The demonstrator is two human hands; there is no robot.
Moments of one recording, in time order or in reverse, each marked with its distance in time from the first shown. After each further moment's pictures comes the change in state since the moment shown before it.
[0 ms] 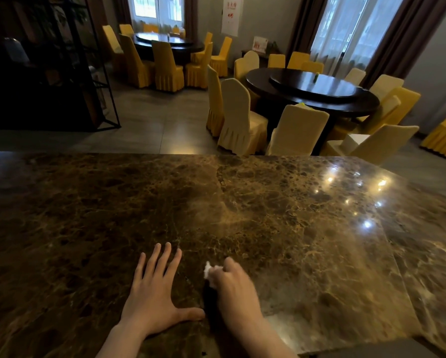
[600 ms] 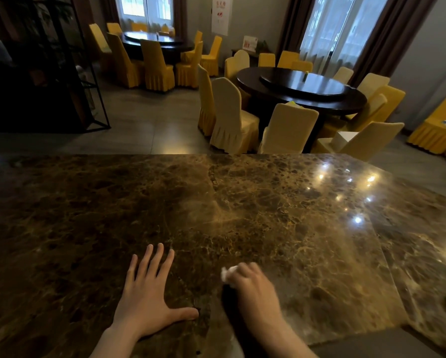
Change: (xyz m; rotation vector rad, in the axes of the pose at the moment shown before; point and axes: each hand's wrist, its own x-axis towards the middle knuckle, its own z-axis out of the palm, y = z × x) left_hand 0.000 0.000 -0.001 0.017 -0.016 0.003; right_hand -0.024 0.046 -0.009 -0.103 0.121 -0.028
